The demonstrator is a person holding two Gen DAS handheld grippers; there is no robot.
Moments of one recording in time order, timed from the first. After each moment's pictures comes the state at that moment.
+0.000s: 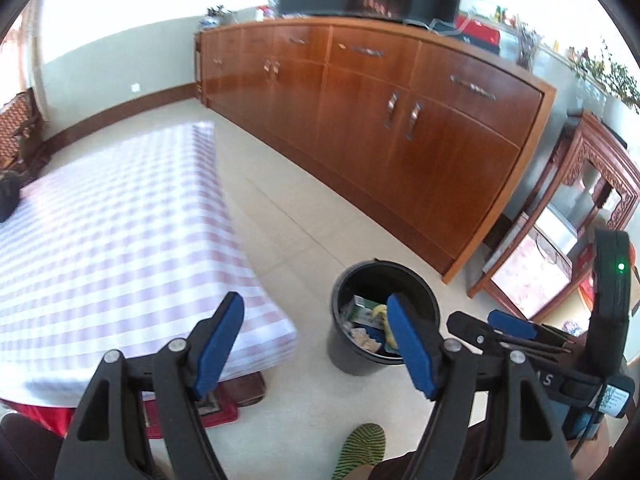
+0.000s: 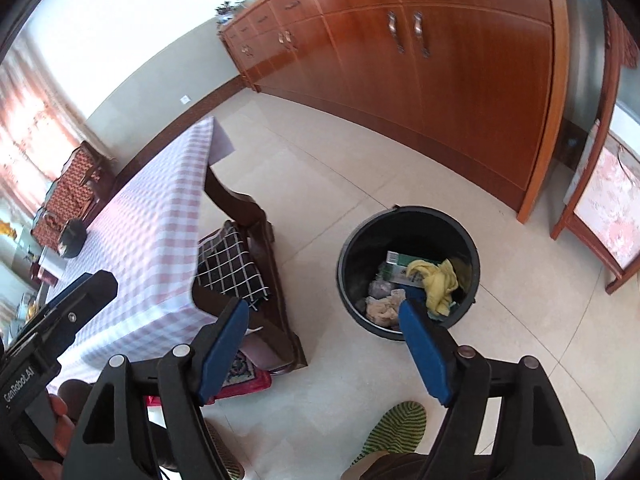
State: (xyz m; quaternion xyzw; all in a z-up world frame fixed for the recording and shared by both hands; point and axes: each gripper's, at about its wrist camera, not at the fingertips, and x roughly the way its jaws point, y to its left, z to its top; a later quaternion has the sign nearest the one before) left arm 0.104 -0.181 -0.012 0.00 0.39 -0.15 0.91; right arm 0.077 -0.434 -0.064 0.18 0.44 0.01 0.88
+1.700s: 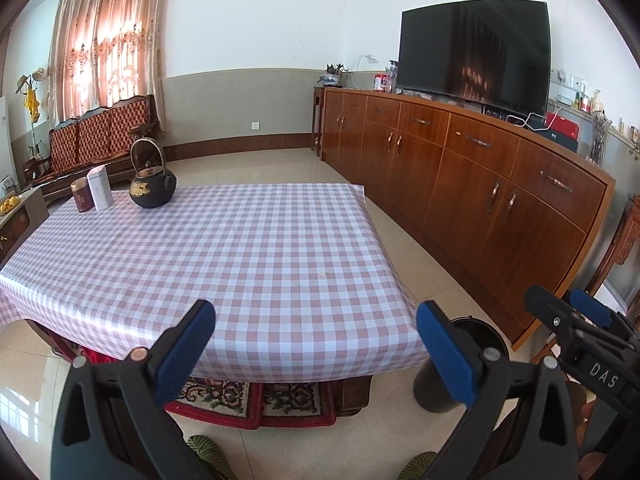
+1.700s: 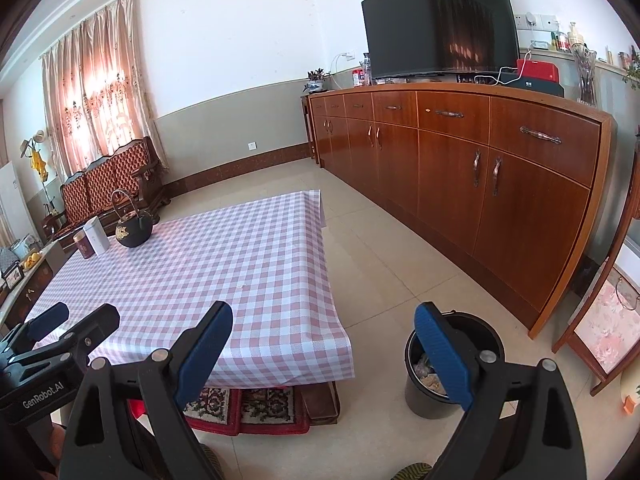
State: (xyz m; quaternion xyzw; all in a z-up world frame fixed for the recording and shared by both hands) left arm 0.014 -0.043 0.045 -0.04 0.29 0.03 0.96; right arm 0.010 -0.274 0.058 0.06 0.28 0.05 0.96
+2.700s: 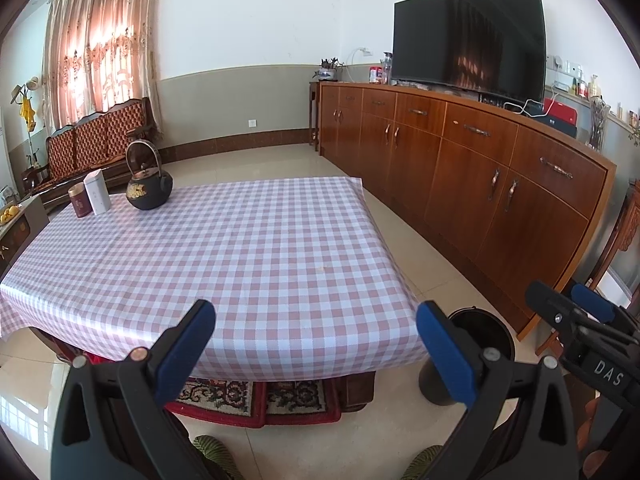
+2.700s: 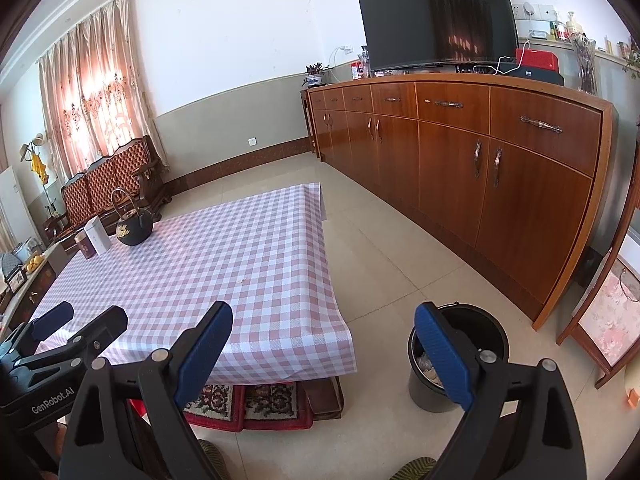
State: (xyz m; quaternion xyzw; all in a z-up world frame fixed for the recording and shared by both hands) left arm 0.018 -0.049 0.043 -0.02 0.30 0.03 0.95; right arm 0.014 -0.279 0.051 0.07 0.30 0.05 0.95
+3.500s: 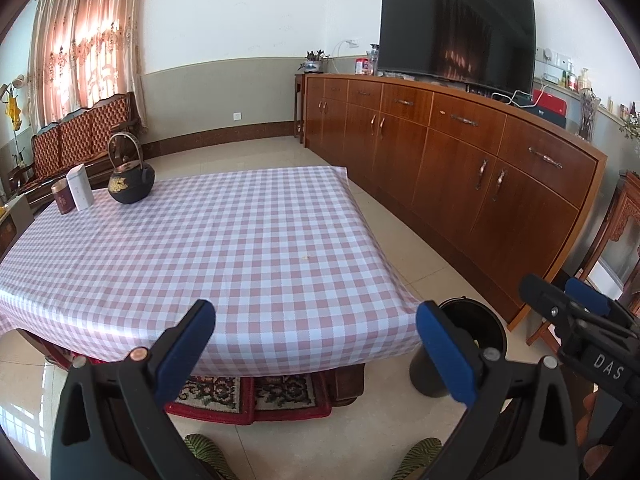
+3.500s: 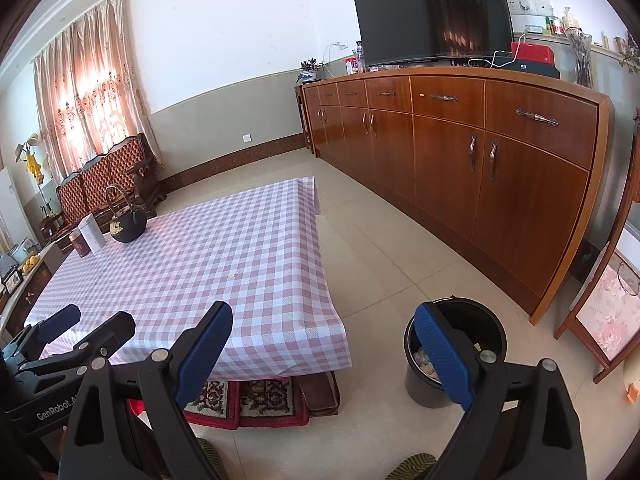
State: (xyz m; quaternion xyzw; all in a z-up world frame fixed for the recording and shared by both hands) left arm 0.024 -0.055 0.030 -0.02 0.31 0.00 0.95; right arm 0.016 -0.283 0.041 0.07 0.30 0.04 0.95
